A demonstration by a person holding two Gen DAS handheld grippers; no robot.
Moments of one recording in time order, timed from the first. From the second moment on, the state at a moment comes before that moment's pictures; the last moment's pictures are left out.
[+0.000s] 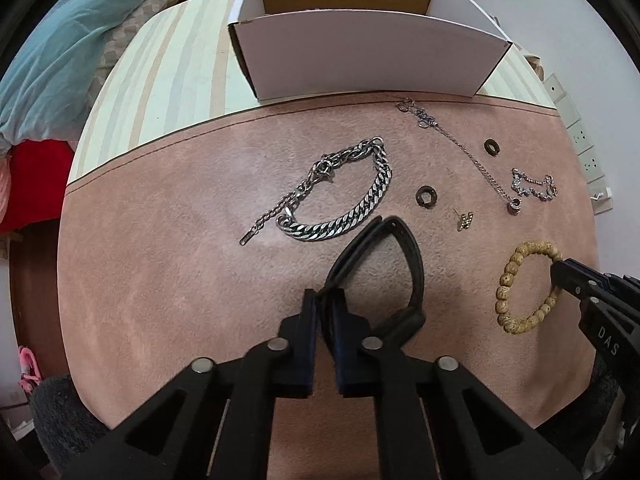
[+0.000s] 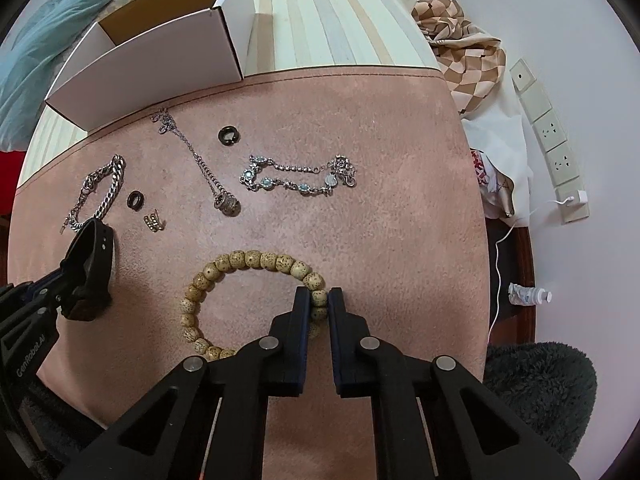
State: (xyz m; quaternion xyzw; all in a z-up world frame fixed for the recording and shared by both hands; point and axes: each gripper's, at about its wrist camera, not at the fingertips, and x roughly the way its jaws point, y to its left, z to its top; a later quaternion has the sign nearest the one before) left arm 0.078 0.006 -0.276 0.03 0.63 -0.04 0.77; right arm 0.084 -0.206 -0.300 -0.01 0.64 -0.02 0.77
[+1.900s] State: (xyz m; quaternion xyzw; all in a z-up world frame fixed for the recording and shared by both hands) left arm 0.266 0.035 -0.164 -0.06 0.58 -0.05 0.81; right arm 0.305 -0.147 -0.179 0.09 0.58 0.17 0.79
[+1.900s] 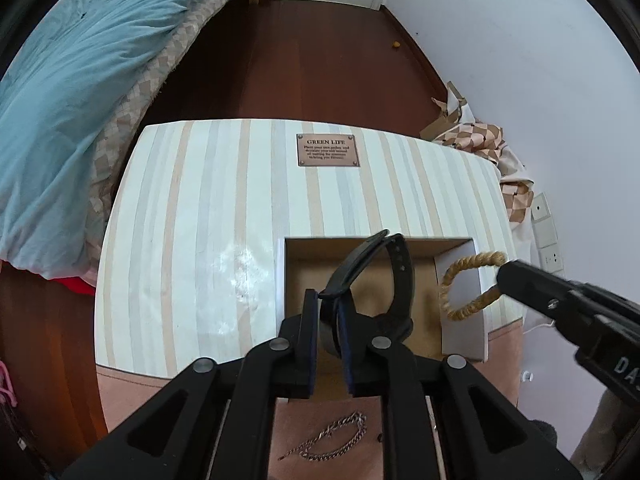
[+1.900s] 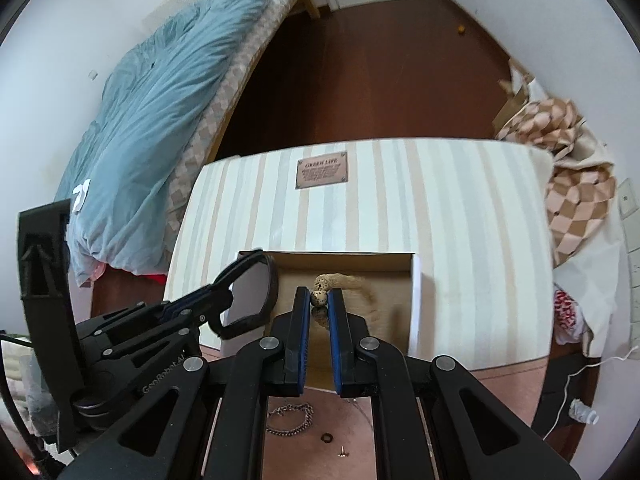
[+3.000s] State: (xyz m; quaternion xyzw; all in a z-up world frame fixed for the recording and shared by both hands) left arm 0.200 0.053 -0.166 0.01 0.52 0.06 0.85; right arm 0.239 -0.156 -0.204 -0.04 0.55 0.03 0.83
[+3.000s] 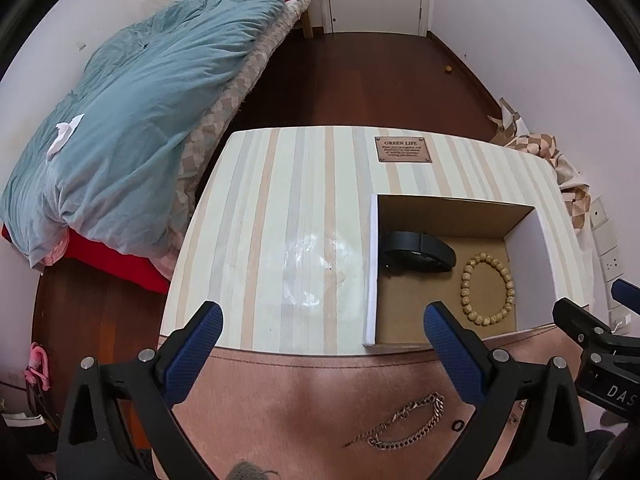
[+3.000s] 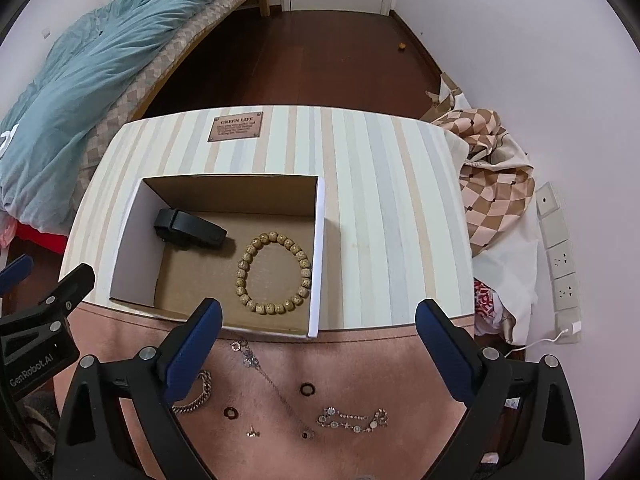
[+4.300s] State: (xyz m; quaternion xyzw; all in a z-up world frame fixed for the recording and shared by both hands) left arm 0.072 0.038 -0.104 0.00 0.45 0.06 0.89; right arm 0.095 -0.198 -0.133 0.04 0.47 0.02 0.88
